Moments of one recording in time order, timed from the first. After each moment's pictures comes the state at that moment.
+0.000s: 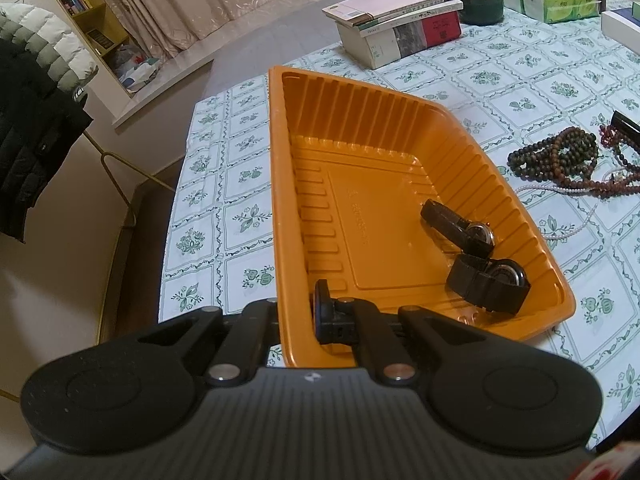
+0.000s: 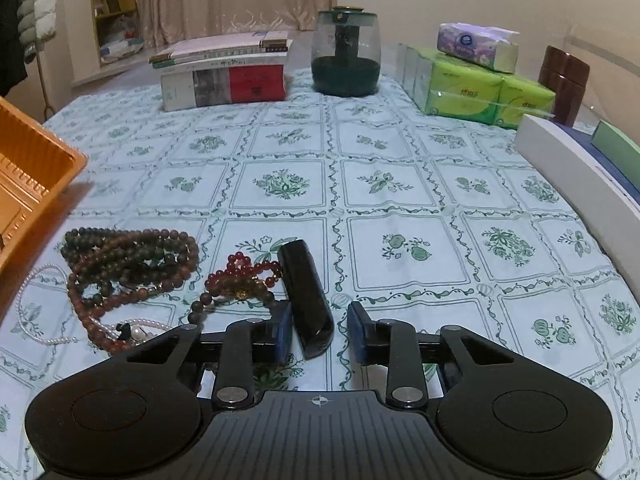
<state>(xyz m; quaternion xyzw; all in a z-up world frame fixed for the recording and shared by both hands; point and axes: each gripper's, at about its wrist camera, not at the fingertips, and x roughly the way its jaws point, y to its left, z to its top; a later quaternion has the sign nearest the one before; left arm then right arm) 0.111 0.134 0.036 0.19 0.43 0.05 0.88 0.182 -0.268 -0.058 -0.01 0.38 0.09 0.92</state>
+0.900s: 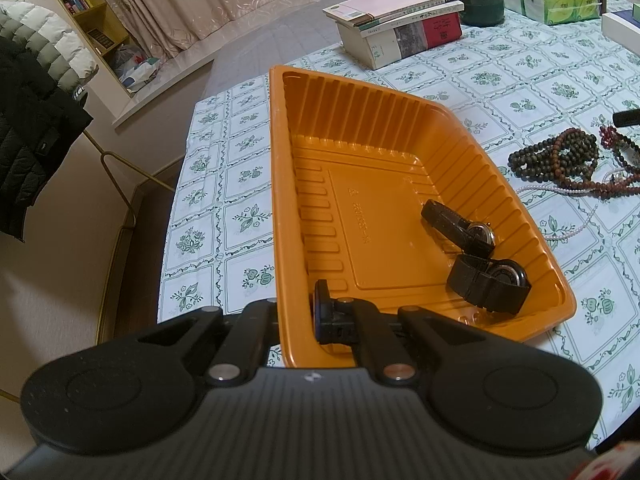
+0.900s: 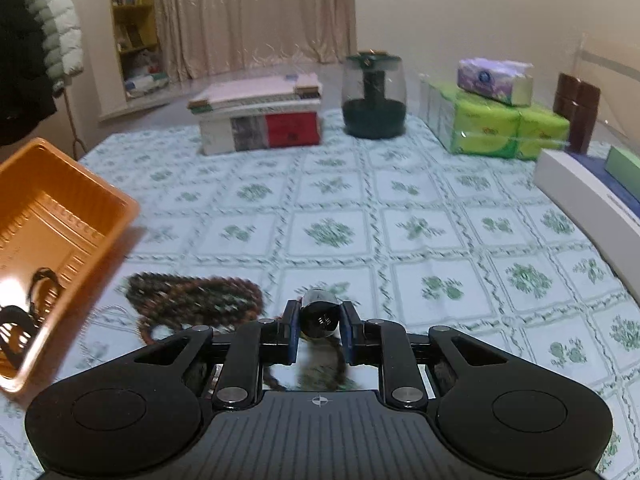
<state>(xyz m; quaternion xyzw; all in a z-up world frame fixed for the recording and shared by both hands) 0.112 0.136 0.036 0.19 0.43 0.05 0.88 0.162 -0.247 -0.015 0.02 0.33 0.13 0.93</state>
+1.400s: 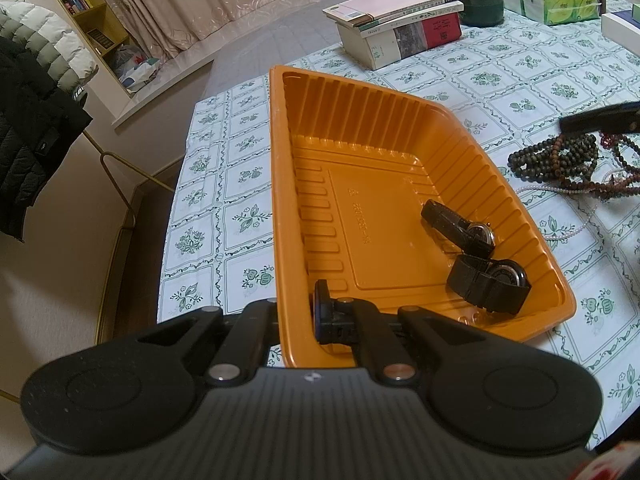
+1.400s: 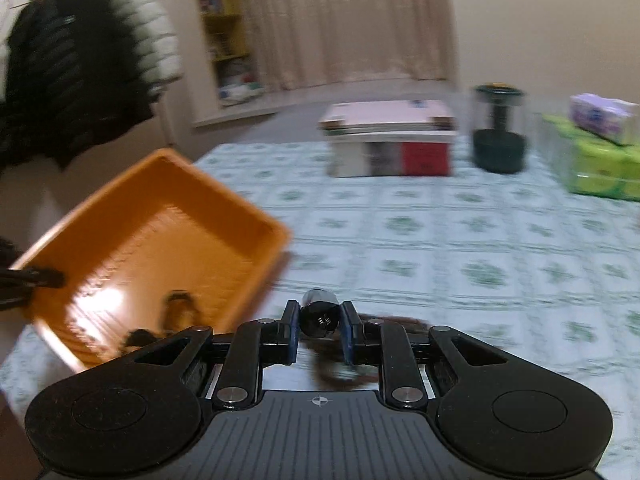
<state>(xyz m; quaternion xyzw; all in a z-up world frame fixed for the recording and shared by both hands) 0.112 0.136 0.036 0.19 0.43 0.05 0.88 0.148 -0.153 0.018 0.03 0.31 0.27 0.91</state>
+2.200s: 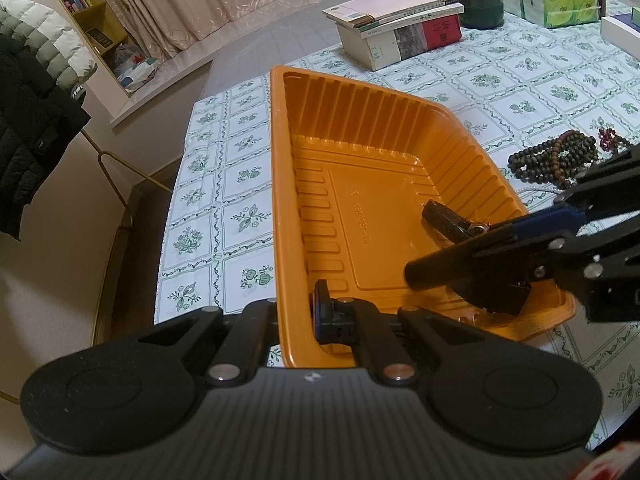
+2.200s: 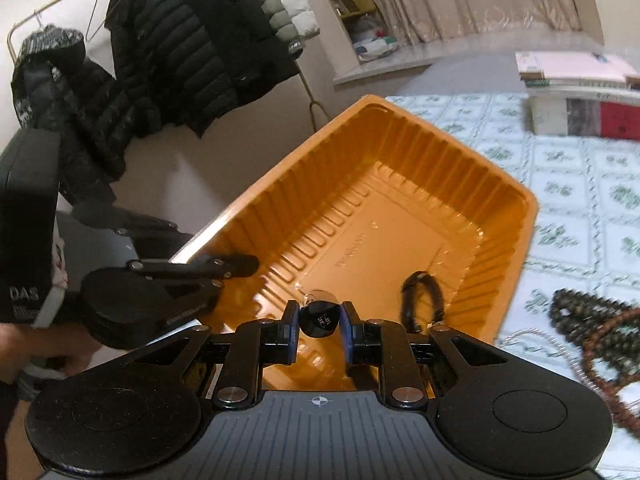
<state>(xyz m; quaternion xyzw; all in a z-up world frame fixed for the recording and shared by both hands) 0.113 0.139 0.034 0.19 0.42 0.05 0.88 0.135 -0.032 0.018 0.09 0.37 0.46 0.80</state>
